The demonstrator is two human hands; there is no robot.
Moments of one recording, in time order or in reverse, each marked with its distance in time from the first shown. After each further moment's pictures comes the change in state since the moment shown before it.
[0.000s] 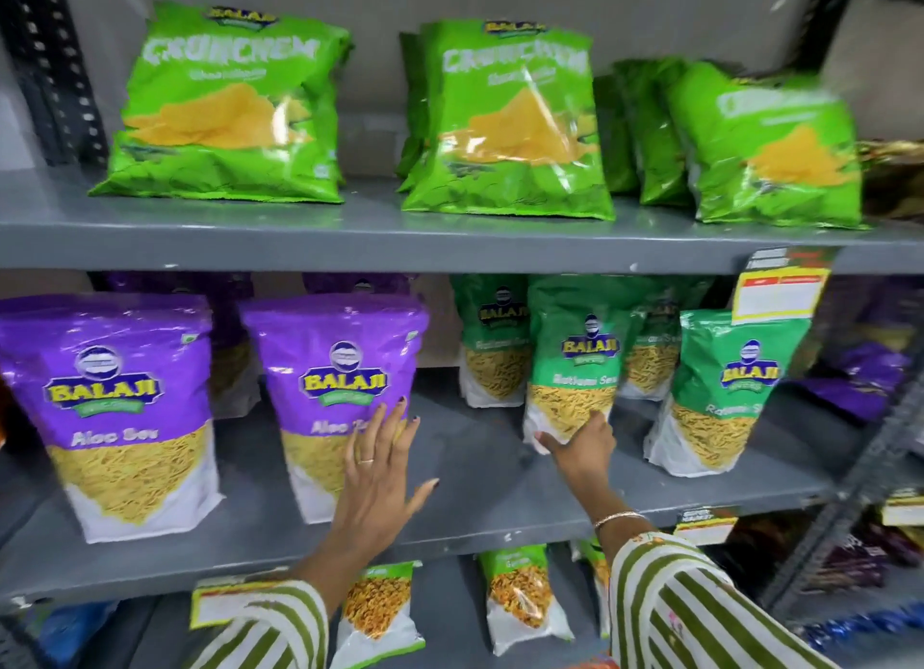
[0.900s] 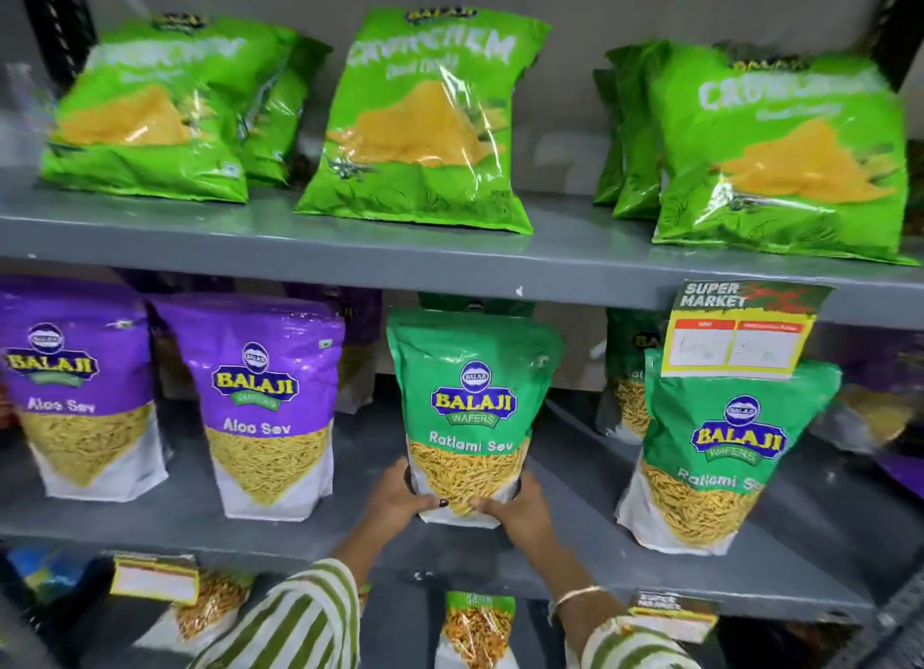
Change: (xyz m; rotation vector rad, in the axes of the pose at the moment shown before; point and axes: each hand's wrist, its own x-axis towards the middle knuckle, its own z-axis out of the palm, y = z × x) left_hand 0.057 0.112 0.070 -0.860 -0.377 -0.922; right_hand 0.051 0.059 0.000 0.335 -0.610 -0.064
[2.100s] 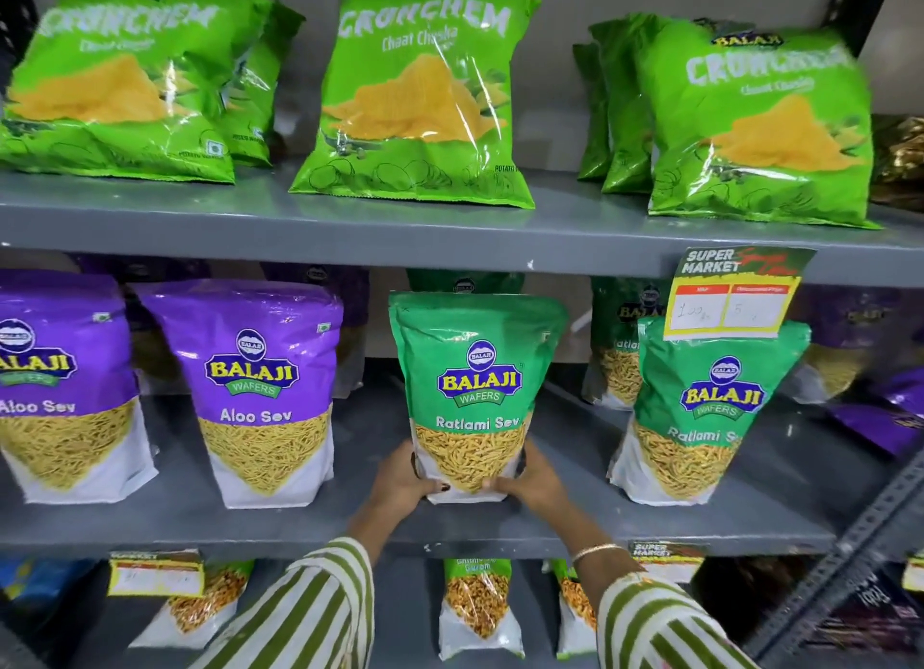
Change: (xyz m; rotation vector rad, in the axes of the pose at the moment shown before) left_hand 0.007 -0.015 -0.002 0.044 -0.100 0.081; right_hand 0.002 0.003 -0.011 -0.127 -0.044 -0.008
